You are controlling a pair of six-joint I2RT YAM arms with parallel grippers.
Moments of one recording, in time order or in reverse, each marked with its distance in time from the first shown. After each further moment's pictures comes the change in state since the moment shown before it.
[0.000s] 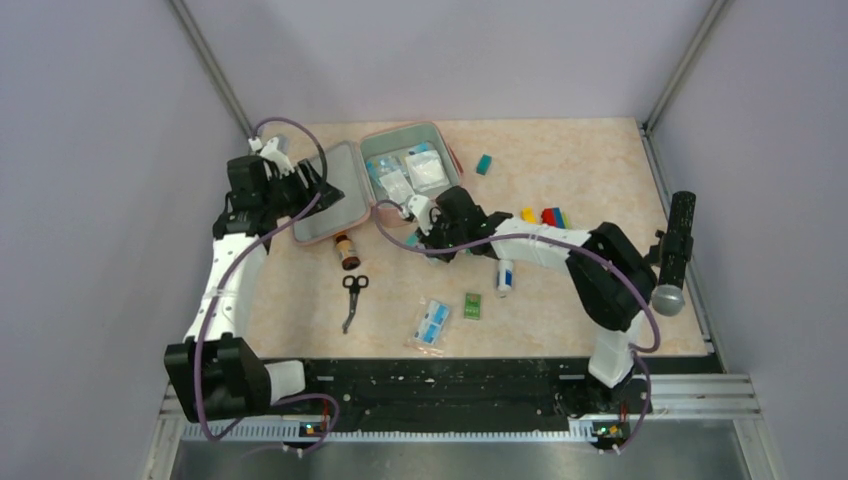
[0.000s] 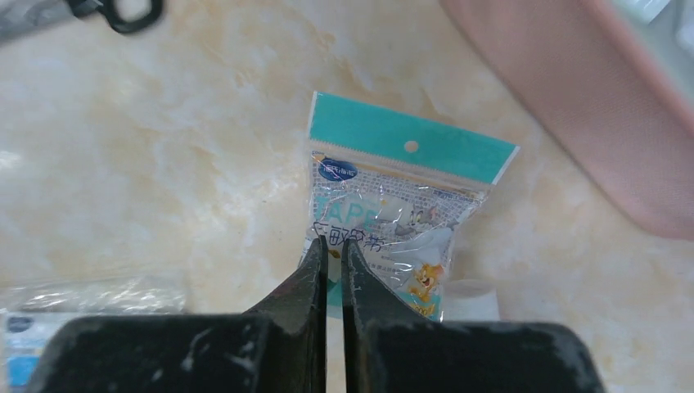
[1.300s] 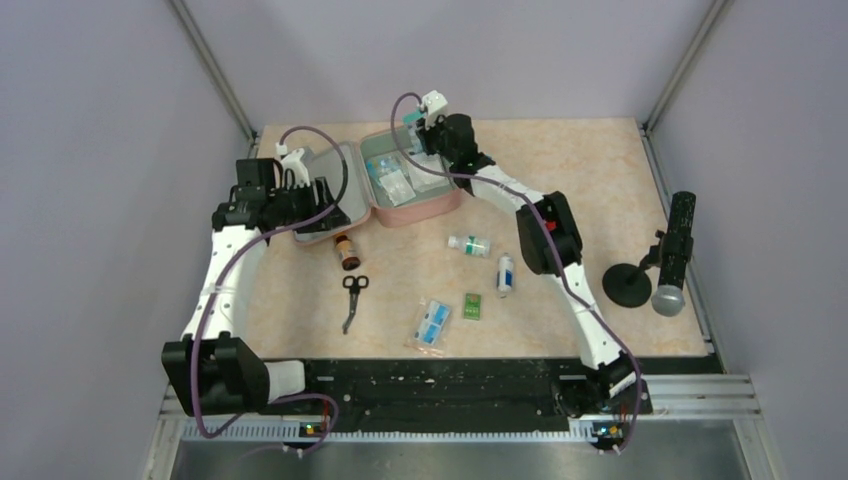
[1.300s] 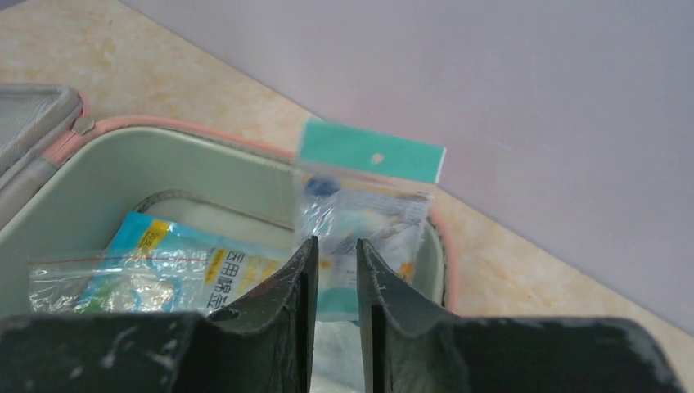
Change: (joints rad) left arm -0.048 0.032 0.114 -0.345 0.050 0.297; right arm -0.230 0.668 0.913 0.445 0.190 0.153
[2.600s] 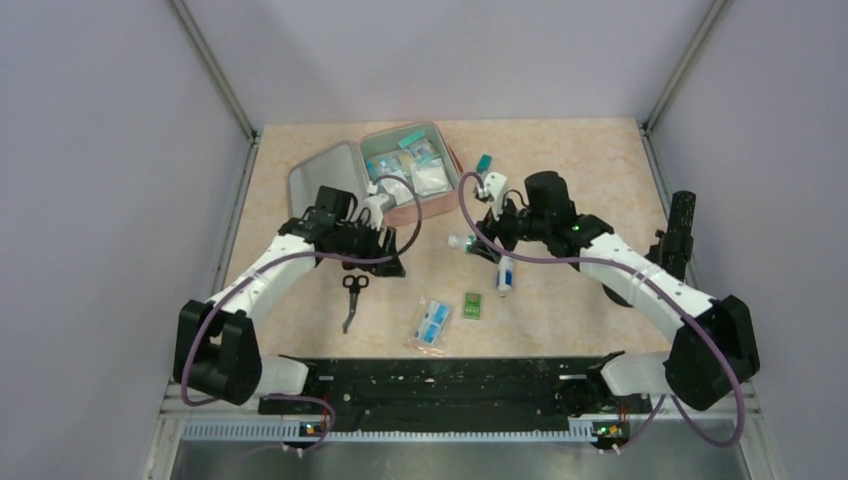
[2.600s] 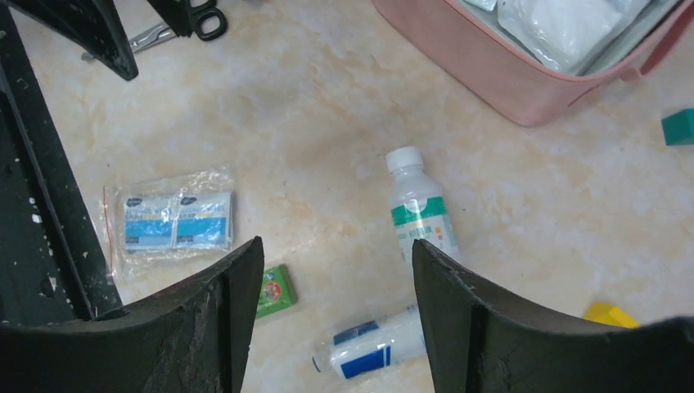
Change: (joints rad) left arm -0.338 0.053 -0.237 0.159 0.089 0.117; right arm -0.023 -1.225 -1.146 -0.578 -0.470 -0.167
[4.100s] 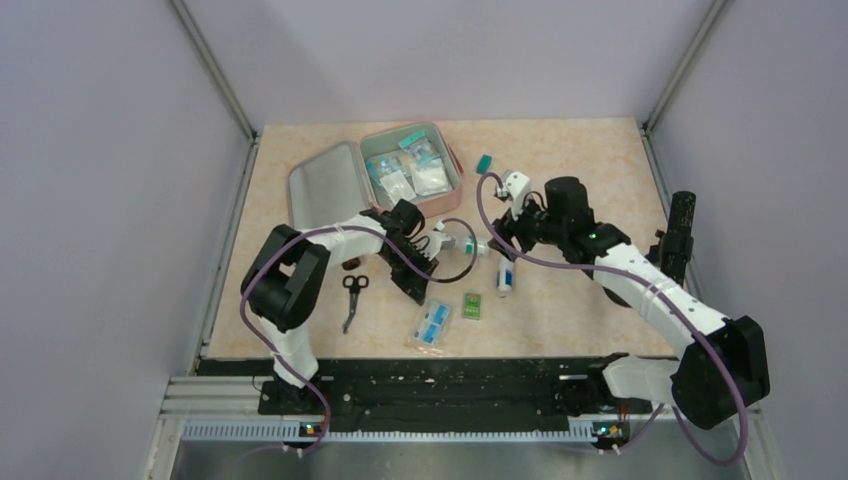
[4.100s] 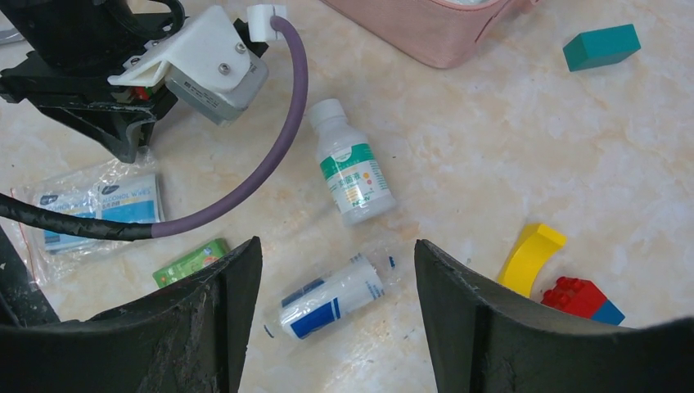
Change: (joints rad) left arm -0.311 0.509 0.172 -0.086 -0.126 0.214; right arm -0.090 -0.119 -0.095 -0.006 0.129 -0.018
